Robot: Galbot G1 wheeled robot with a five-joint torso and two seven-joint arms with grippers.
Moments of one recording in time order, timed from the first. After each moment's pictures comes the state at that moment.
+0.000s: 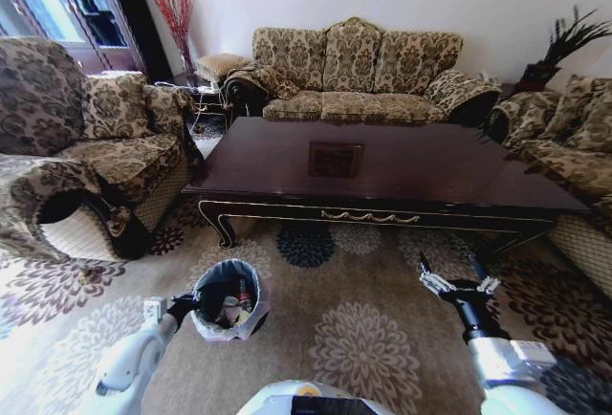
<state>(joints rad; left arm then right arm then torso) 1.58 -1.17 -0.83 -1.89 -0.38 0.47 0.19 -1.90 1.32 0.82 2.42 0.27 -0.04 0.07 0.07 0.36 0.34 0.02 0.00</state>
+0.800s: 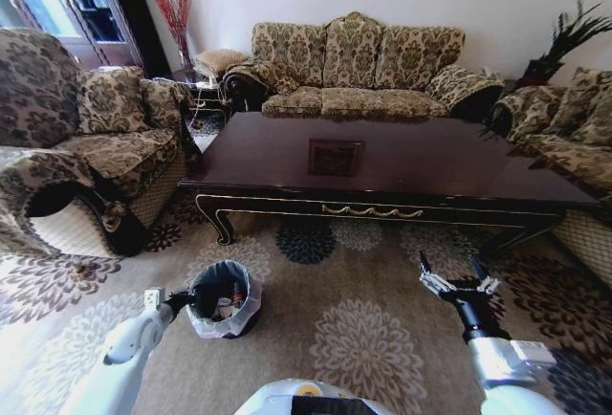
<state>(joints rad) 1.43 -1.10 -0.80 -1.64 -0.41 0.48 0.26 -1.90 1.32 0.82 2.42 0.27 -0.04 0.07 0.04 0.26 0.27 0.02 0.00</state>
